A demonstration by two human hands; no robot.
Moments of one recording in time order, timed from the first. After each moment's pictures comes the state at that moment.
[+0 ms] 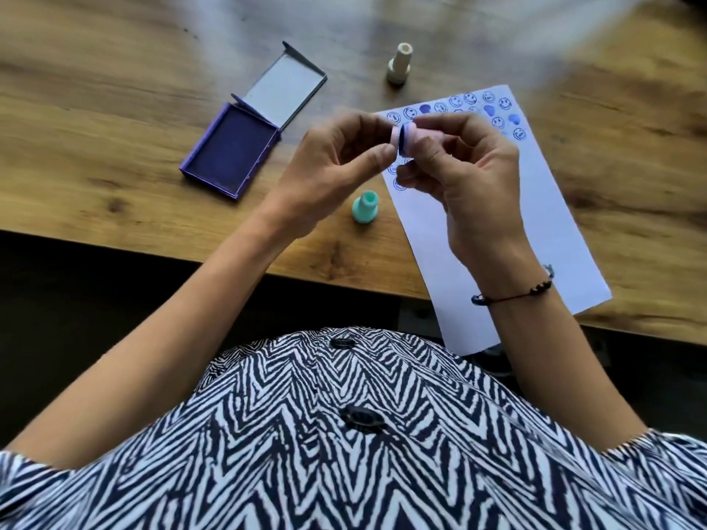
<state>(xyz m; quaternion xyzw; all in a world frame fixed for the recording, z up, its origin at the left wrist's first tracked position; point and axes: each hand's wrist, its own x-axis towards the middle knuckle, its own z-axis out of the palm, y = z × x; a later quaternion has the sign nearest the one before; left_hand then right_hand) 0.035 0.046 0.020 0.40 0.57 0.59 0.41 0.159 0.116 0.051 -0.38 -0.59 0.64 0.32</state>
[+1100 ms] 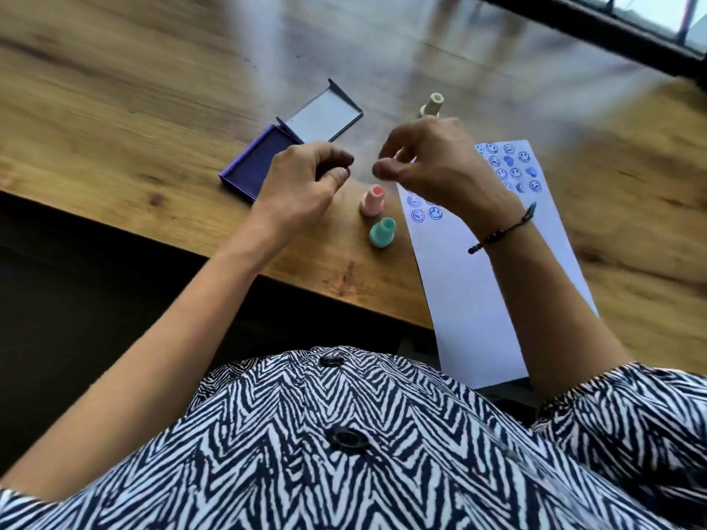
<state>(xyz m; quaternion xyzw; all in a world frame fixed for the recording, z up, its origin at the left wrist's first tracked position) 0.009 0.023 0.017 0.32 0.78 0.48 0.23 0.097 0.154 0.057 -0.27 -0.94 0.23 0.03</state>
